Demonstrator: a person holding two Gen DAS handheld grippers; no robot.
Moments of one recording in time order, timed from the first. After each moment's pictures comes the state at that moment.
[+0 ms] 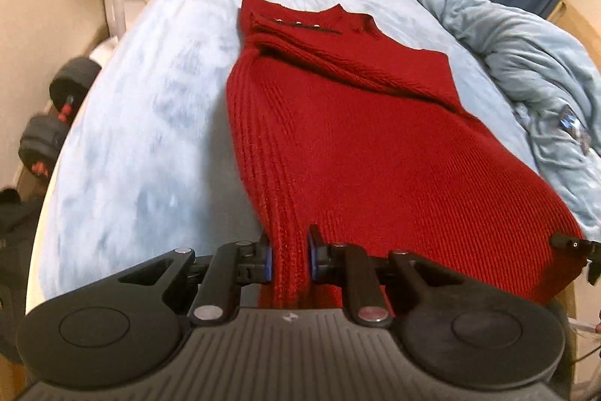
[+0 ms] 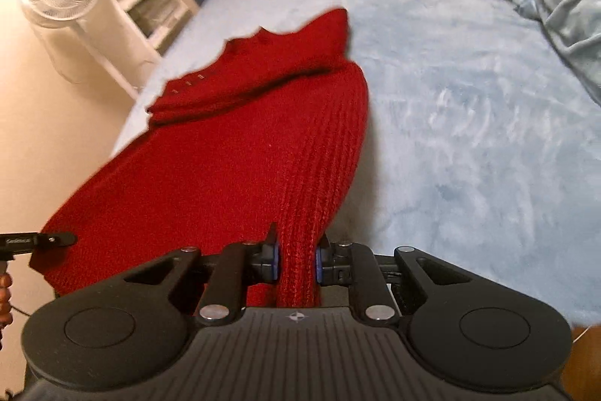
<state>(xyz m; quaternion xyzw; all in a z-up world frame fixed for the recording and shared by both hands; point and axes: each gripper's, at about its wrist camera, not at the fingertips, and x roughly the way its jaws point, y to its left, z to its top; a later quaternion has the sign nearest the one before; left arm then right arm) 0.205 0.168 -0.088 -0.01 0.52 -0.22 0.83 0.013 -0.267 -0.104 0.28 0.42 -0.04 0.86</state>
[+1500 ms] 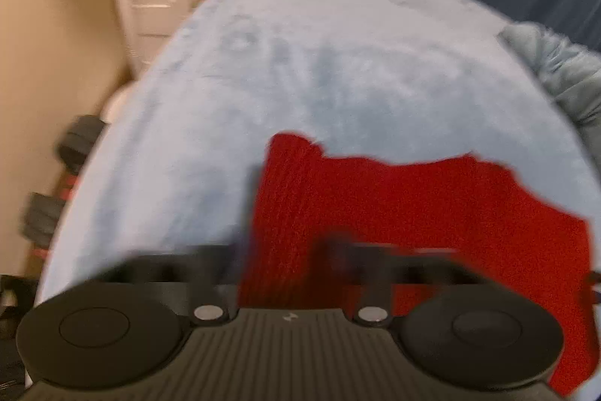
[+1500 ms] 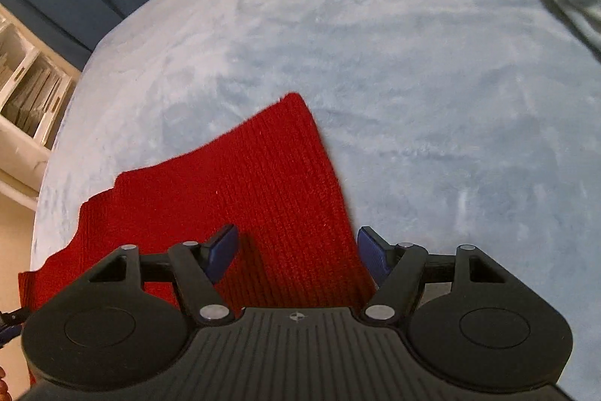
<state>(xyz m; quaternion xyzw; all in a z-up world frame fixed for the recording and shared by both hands) 0.468 0.088 -0.151 -0.01 0.50 -0.13 0.86 0.247 -0.367 -0.206 0.37 0.40 -0.19 0.82</state>
